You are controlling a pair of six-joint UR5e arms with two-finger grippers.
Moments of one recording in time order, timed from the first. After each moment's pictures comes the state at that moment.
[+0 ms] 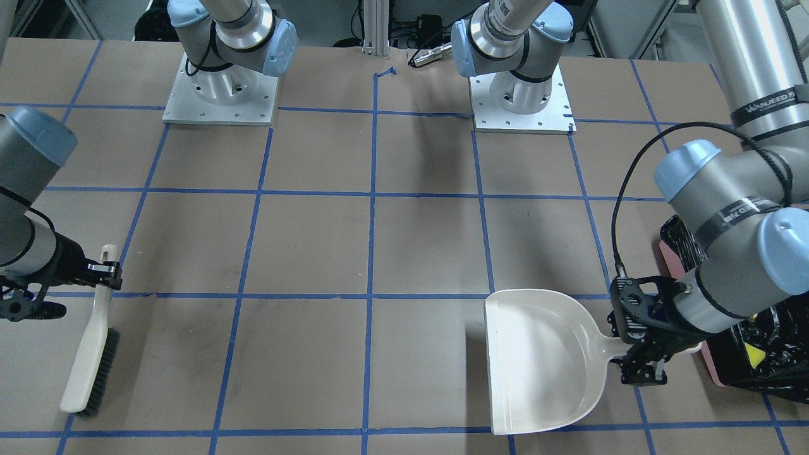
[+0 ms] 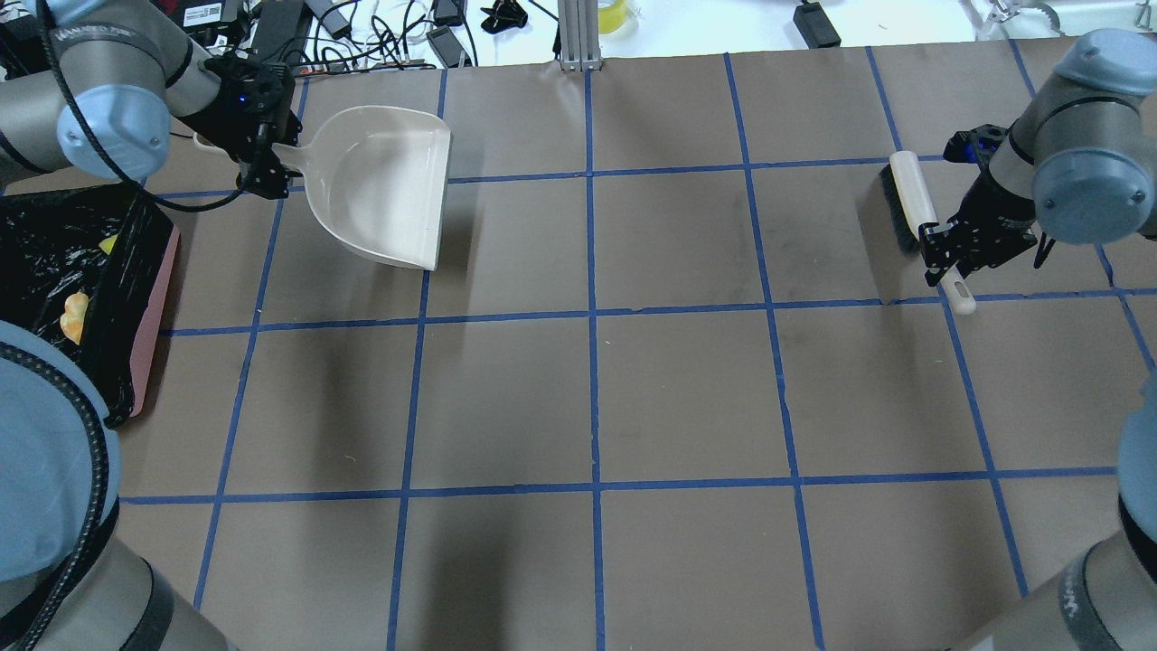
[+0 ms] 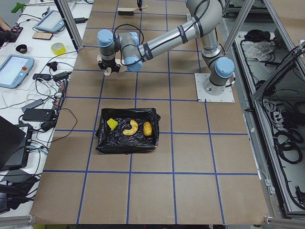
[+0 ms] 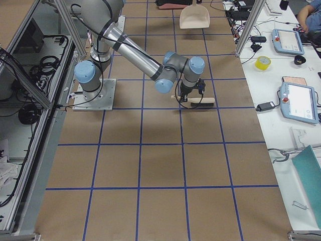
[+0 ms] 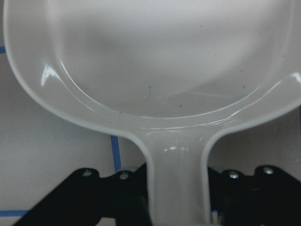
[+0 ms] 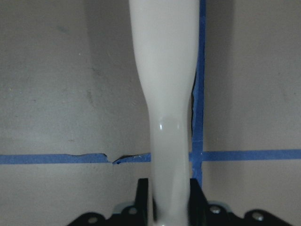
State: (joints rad) left arm -1.31 -2.06 -1.49 -1.08 1.36 1.93; right arm 1.18 -1.18 1.77 -2.02 -1.57 -0.35
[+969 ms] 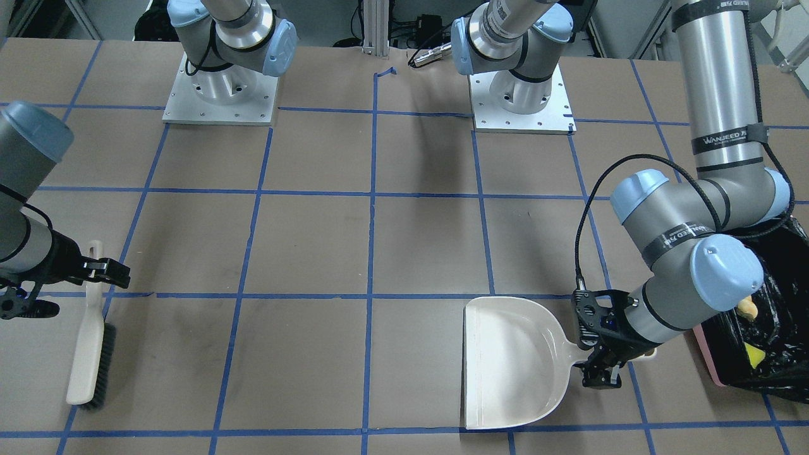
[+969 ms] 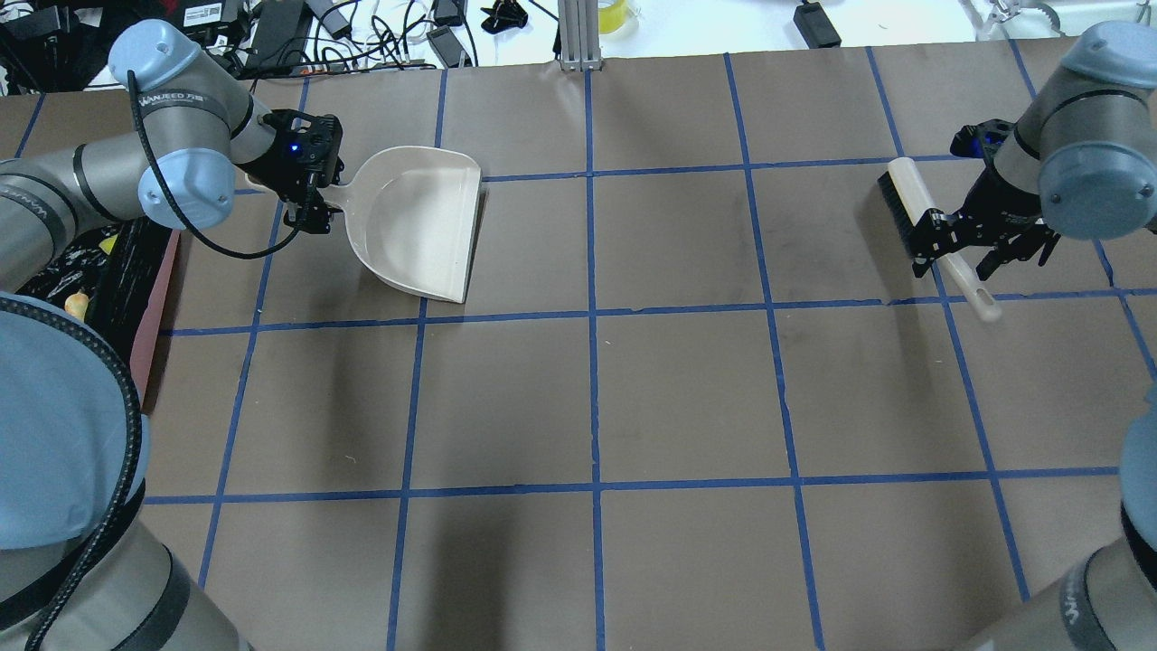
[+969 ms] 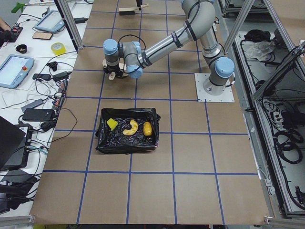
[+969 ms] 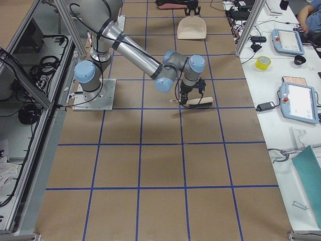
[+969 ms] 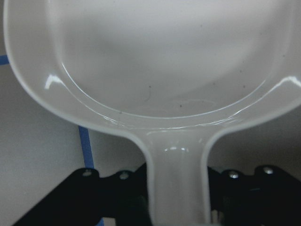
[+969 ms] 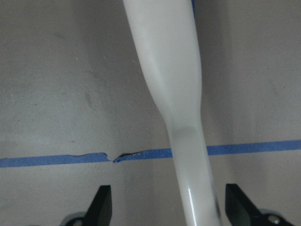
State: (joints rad) left arm -1.34 -2.12 -1.58 -0.94 1.36 1.94; right arm 1.18 -1.20 1.76 -2.00 -1.57 -0.31
